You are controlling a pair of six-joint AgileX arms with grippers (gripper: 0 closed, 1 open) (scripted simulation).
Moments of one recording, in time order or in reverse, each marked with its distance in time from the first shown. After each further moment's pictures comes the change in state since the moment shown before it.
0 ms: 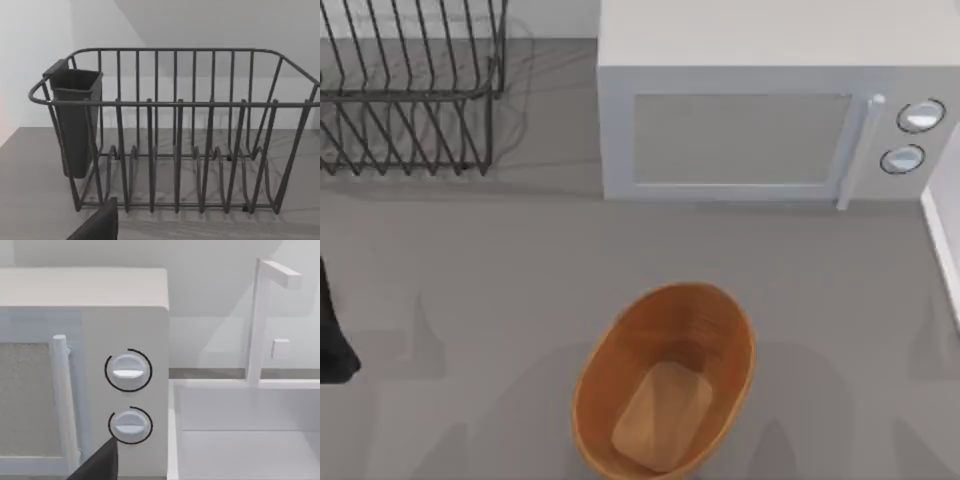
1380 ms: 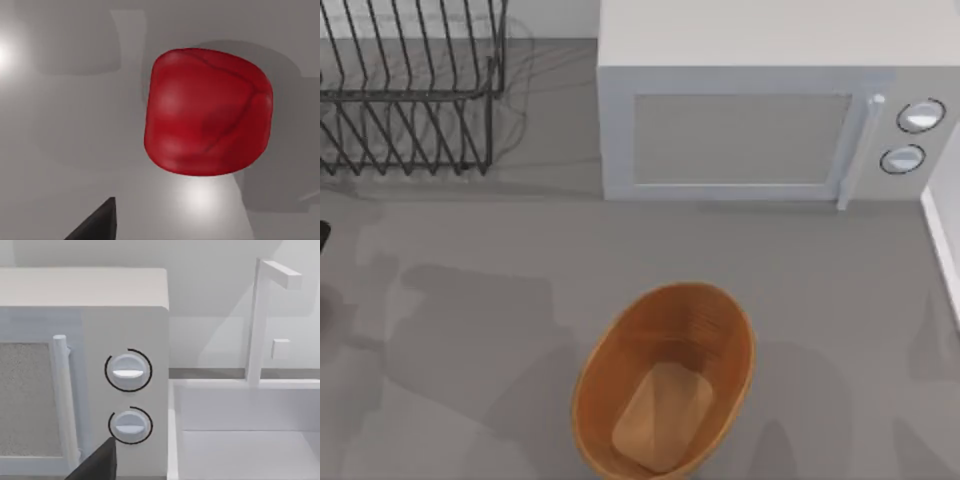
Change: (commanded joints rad) left arm 0.213 1.689 1.149 -0.884 0.046 0.435; right arm 0.000 0.000 0.000 0.000 0.000 0.000
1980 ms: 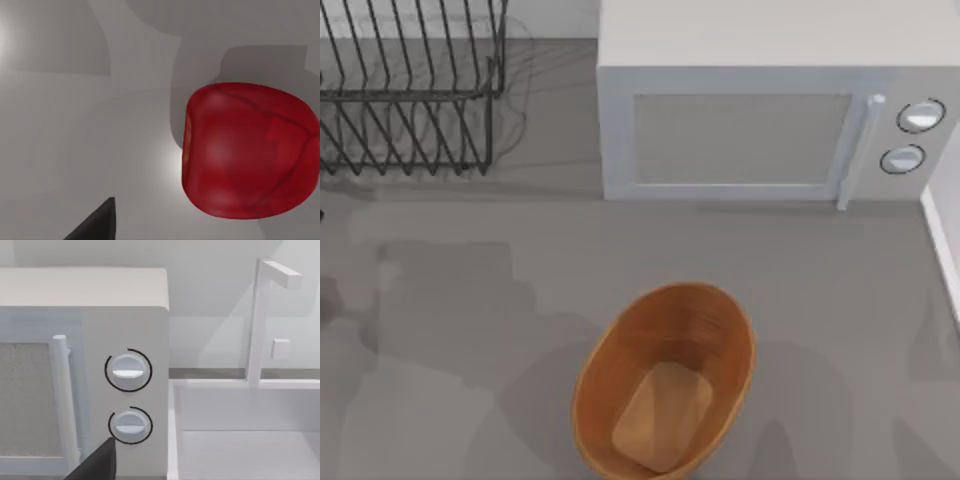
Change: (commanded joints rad) left arm 0.023 0.170 0.167 -0.089 0.007 0.054; right arm 0.000 0.000 0.000 0.000 0.000 0.000
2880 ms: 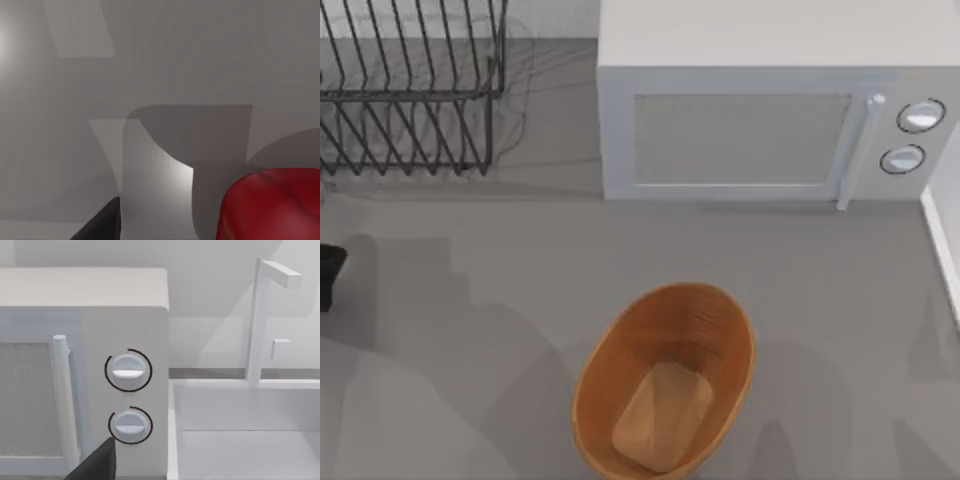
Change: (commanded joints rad) left arm -0.004 0.127 -0.129 0.253 0.001 -0.006; right arm 0.000 0.000 0.000 0.000 0.000 0.000
